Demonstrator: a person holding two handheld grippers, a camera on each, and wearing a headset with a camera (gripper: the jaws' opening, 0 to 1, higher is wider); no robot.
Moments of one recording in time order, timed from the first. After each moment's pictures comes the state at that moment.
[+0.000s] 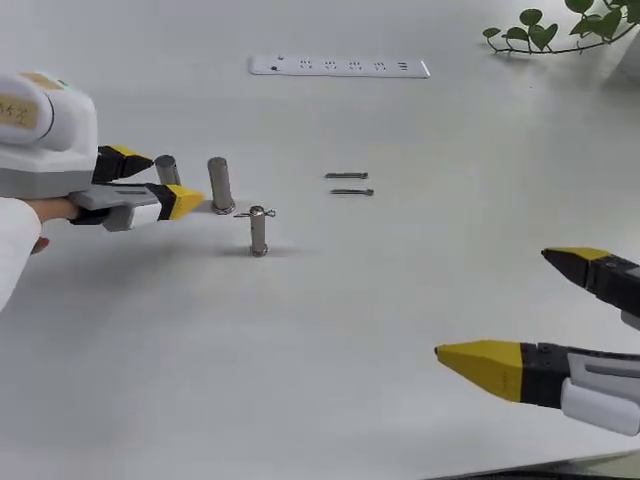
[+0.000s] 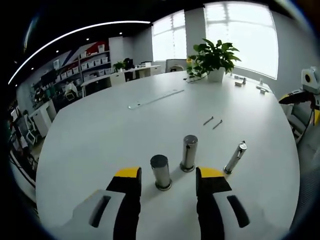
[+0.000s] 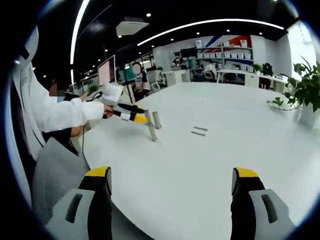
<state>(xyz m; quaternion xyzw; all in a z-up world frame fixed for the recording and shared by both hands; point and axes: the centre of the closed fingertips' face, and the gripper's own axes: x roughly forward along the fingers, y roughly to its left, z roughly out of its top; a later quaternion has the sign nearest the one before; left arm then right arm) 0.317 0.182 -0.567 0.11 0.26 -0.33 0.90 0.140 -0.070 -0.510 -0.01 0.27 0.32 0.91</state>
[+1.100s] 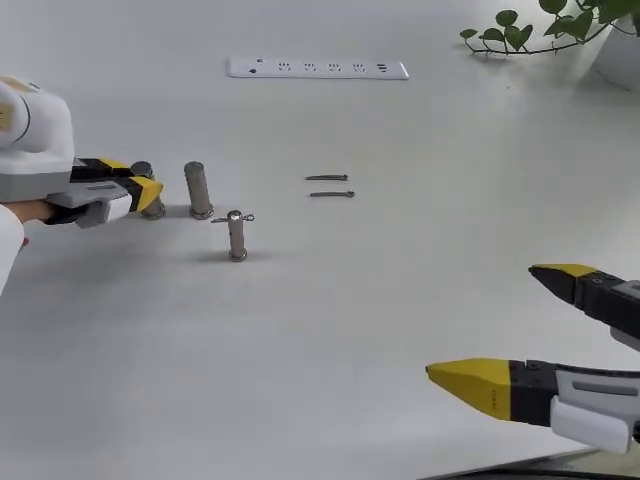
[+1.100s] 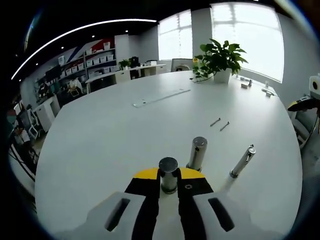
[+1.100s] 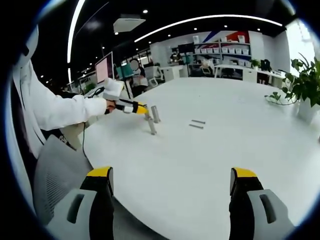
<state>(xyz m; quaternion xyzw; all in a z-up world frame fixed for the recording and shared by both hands) 0.324 0.186 -0.568 0.10 0.26 -0.30 0.91 0.129 -0.076 -0.516 -0.01 0.29 0.31 0.91</state>
